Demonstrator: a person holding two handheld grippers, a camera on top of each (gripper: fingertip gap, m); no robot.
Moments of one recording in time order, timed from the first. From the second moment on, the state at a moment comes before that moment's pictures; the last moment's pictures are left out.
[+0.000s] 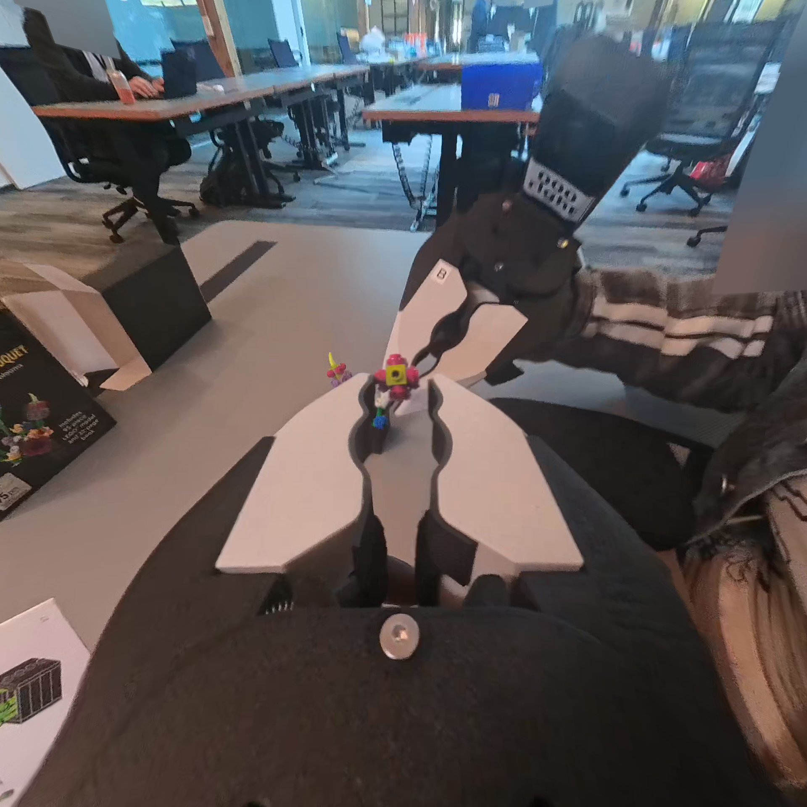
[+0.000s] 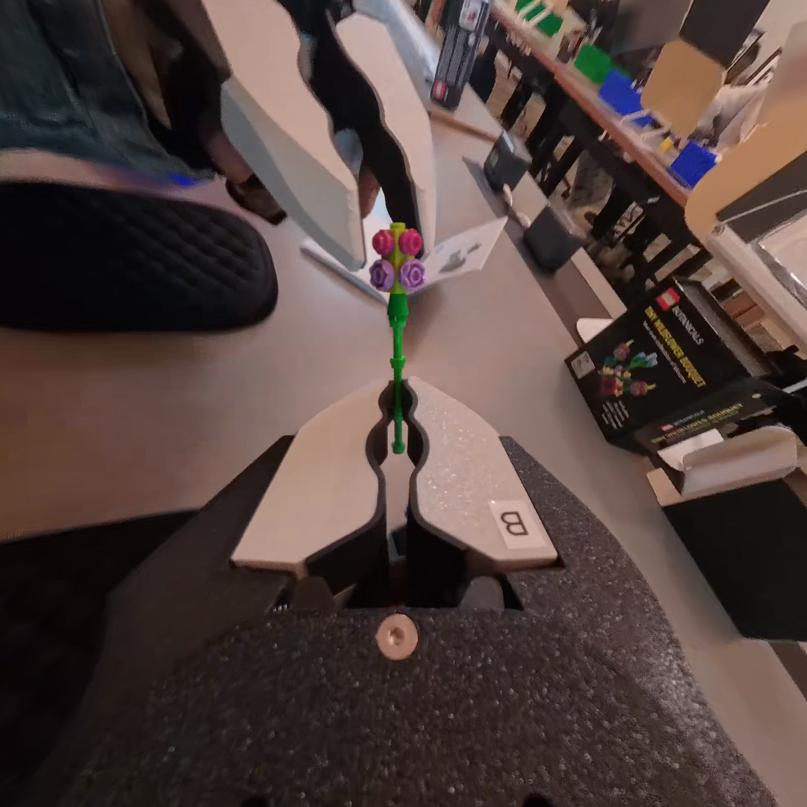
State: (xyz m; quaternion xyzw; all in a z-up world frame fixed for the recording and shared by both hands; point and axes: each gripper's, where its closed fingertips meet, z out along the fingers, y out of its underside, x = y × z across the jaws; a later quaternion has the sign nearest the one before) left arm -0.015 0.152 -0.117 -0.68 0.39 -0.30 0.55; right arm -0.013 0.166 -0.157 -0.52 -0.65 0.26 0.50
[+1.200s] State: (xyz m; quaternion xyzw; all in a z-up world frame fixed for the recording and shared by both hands) left arm -0.319 -0.014 -0.071 -0.83 0.16 0.06 0.54; right arm -0.039 0.129 -0.133 -0.58 -0.43 0.51 0.47
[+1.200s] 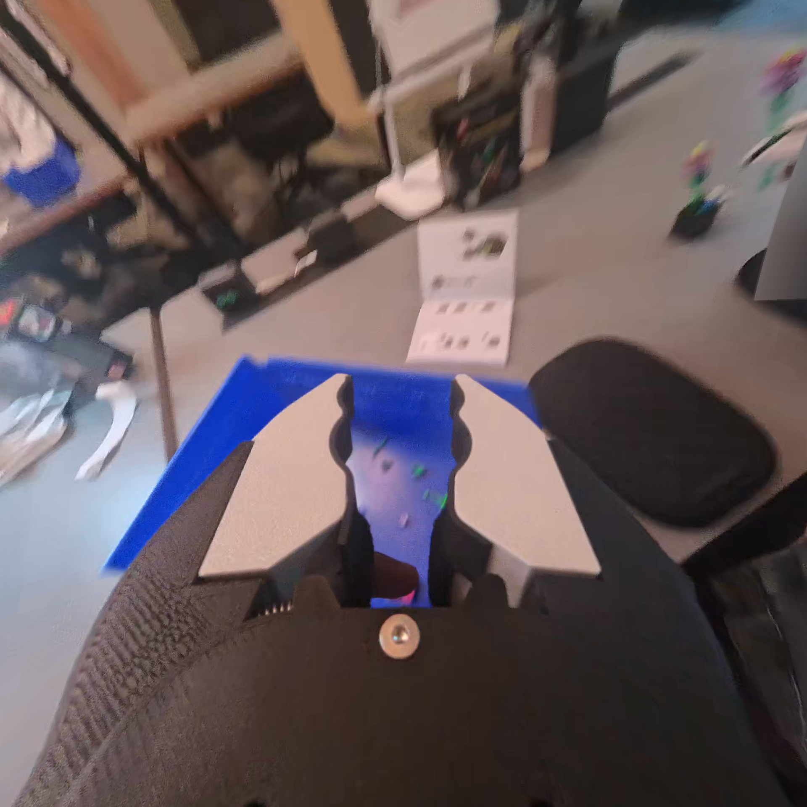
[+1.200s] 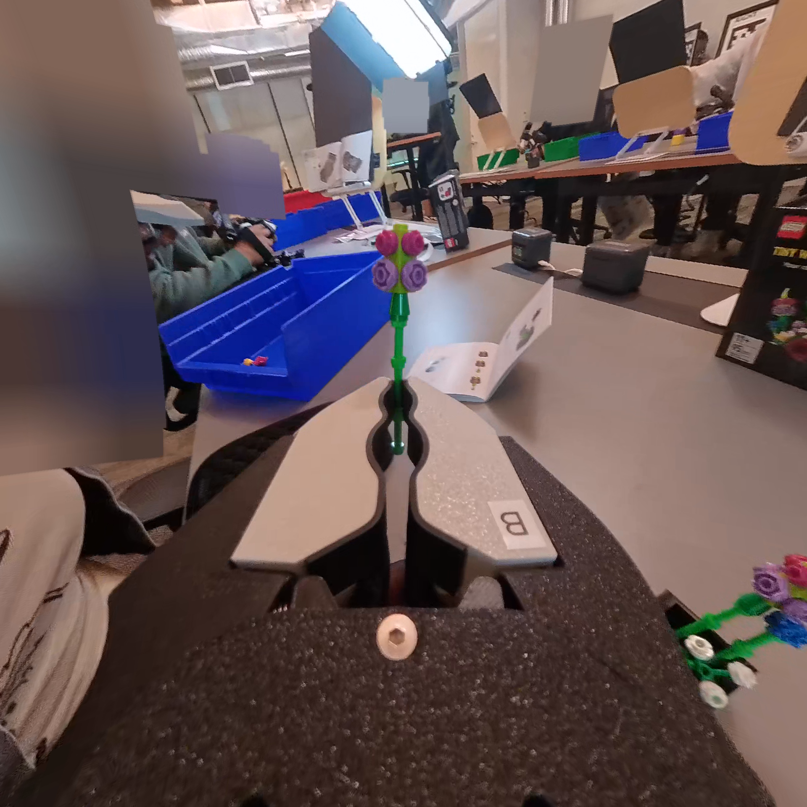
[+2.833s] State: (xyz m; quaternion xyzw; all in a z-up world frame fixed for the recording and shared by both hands) left arm -0.309 -0.009 -0.273 -0.86 0.48 -0.11 0.15; right arm -0.036 0.141 -0.158 -0.57 -0.44 0.49 0.49
